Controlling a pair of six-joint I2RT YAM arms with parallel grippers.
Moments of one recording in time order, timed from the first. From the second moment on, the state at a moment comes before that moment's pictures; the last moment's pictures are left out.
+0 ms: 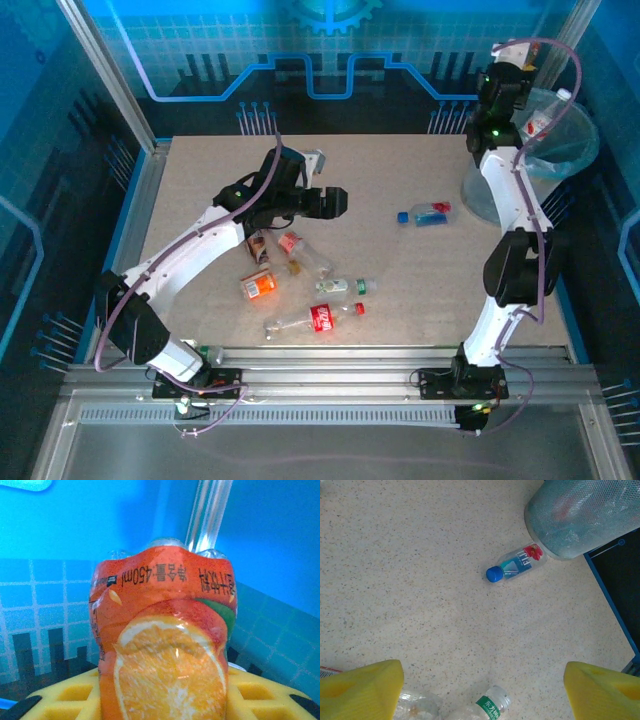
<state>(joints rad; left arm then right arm) -0.59 1.54 1.45 -0.58 0.17 -0.48 -0.03 1.84 1.81 0.07 0.60 -0.19</state>
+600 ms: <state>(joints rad) -0.64 1.54 1.45 -0.56 0.16 -0.49 -0.24 1.68 1.59 0.09 0.38 -0.10</state>
